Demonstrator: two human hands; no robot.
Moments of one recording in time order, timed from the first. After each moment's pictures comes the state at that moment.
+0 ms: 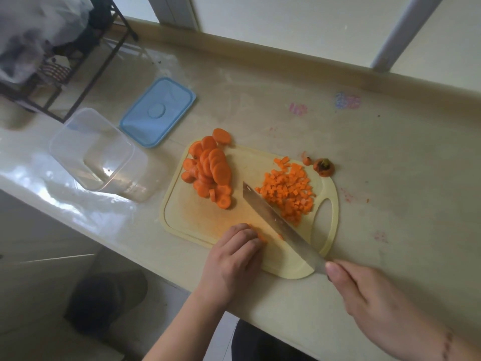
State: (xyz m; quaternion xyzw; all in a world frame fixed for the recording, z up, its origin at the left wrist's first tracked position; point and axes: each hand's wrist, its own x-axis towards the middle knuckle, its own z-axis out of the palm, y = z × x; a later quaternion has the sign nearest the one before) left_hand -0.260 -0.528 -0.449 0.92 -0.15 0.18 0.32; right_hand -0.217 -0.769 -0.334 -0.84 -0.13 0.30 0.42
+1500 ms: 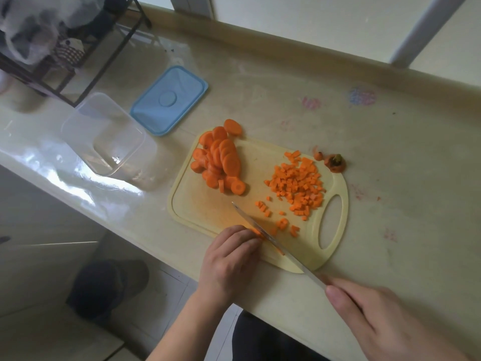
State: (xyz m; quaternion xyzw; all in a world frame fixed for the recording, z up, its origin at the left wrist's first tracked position) left_hand -0.283 -0.523 -0.451 0.91 -0.10 0.22 0.34; right_hand -0.236 -0.772 -0.328 -0.84 -0.17 0.33 0.39
